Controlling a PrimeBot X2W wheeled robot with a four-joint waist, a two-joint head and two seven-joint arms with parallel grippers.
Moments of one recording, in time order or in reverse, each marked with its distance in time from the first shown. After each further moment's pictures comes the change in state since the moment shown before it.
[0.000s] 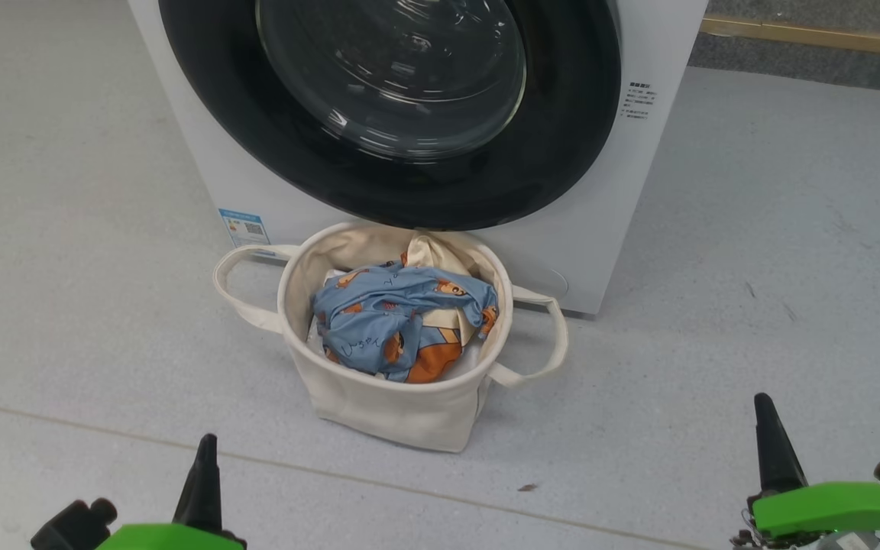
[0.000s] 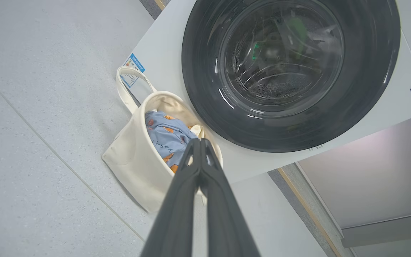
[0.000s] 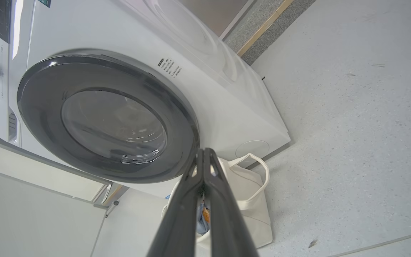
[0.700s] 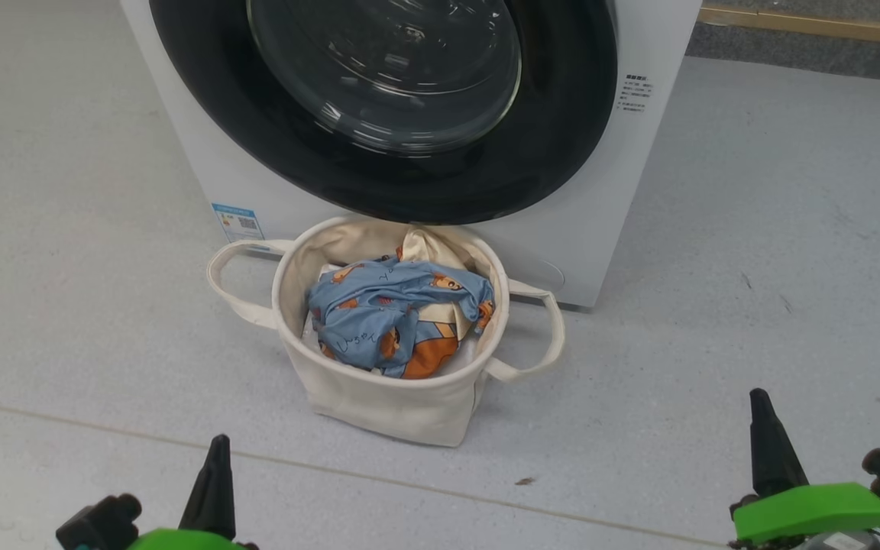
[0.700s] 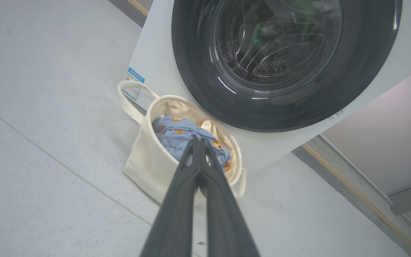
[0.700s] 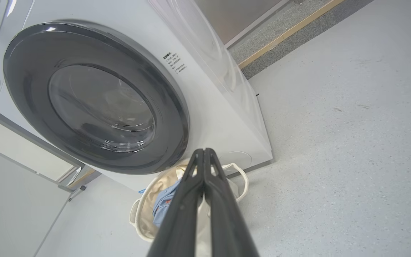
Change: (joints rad) left arm 0.009 0.000 -0.031 0.002 0.243 0.012 -0.060; right arm 0.004 0.005 0.008 -0.009 -0.233 0.000 -0.062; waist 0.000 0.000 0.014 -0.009
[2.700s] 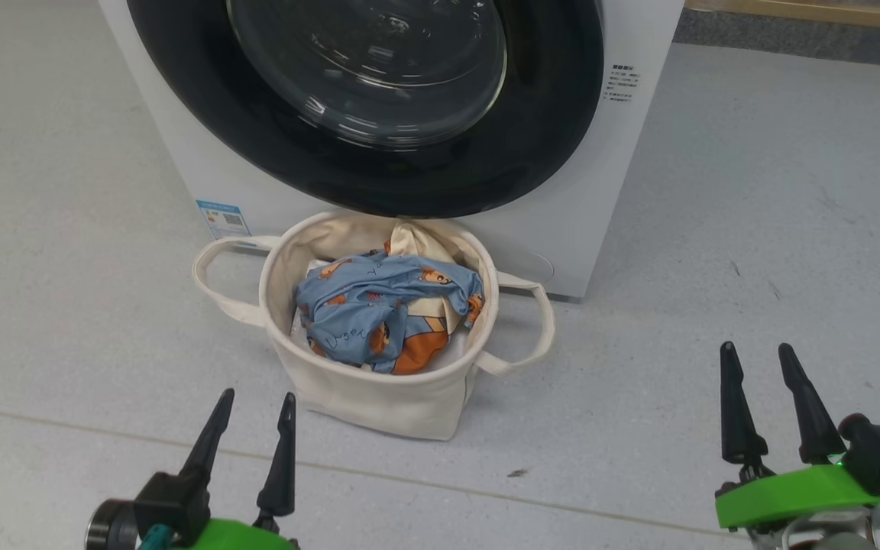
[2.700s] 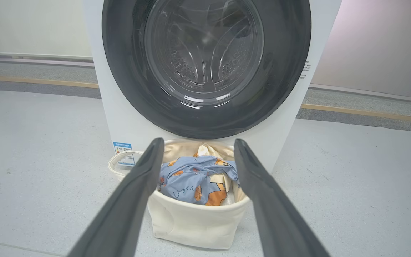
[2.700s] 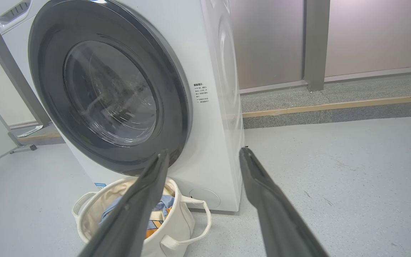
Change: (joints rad) left arm -0.035 0.003 -0.048 -0.058 0.525 0.010 -0.125; right arm -0.023 0.000 -0.004 -0.092 -0.471 0.000 -0.099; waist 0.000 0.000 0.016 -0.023
